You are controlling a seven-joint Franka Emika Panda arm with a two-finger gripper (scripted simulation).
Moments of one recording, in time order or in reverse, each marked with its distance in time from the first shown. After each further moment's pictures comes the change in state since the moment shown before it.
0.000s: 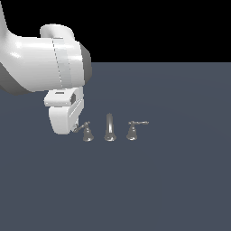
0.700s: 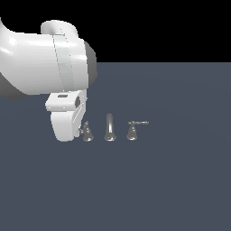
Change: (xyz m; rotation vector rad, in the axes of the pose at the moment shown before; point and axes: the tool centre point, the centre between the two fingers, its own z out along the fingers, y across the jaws) arm 0.017 0.032 -0.001 -0.013 -0.002 -0.034
